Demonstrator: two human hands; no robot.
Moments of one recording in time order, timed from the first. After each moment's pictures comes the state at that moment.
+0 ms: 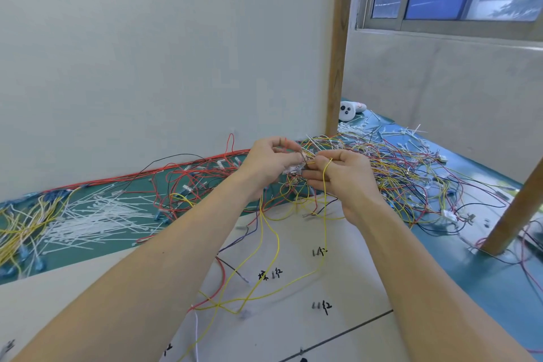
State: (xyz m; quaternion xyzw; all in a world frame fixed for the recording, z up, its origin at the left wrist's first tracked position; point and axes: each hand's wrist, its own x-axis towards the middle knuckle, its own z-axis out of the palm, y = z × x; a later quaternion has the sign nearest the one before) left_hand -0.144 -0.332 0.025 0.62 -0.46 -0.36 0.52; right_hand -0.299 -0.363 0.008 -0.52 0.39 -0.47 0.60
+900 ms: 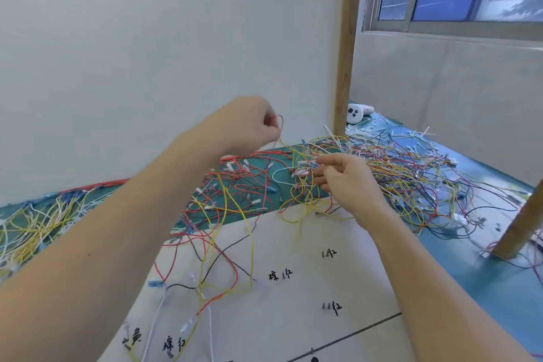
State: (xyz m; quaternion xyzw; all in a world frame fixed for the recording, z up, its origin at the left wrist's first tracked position) left_hand -0.114 -0.285 0.130 0.72 -0.66 -0.02 0.19; right_hand -0.297 -0.368 -0.002 -0.67 0.44 -0.39 0.45
